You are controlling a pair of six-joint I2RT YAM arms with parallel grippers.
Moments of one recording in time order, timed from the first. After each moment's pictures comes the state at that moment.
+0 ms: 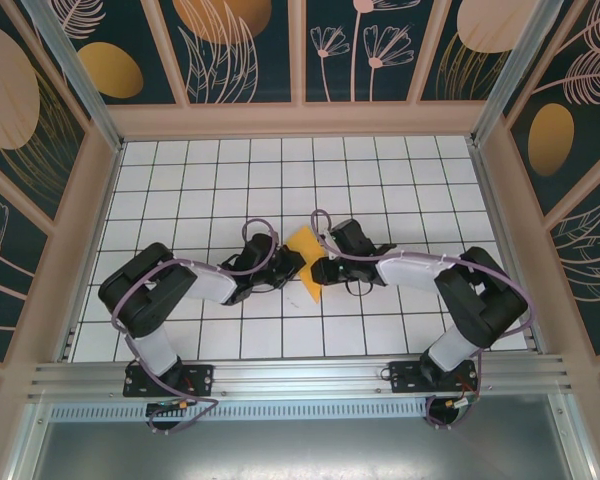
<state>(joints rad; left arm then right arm) -0.75 1.77 0.60 0.60 0.23 -1.40 0.71 1.58 0.72 -0.10 -0.29 0.45</state>
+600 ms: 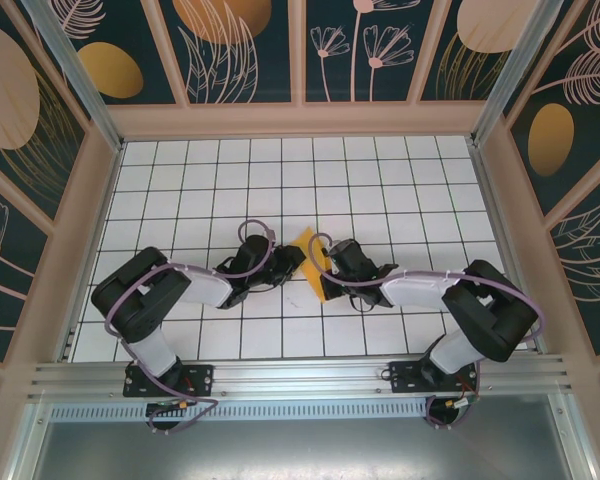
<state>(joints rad) -0.75 1.69 0.56 0.66 0.22 -1.44 0.81 1.50 0.57 0.03 -0.03 0.41</state>
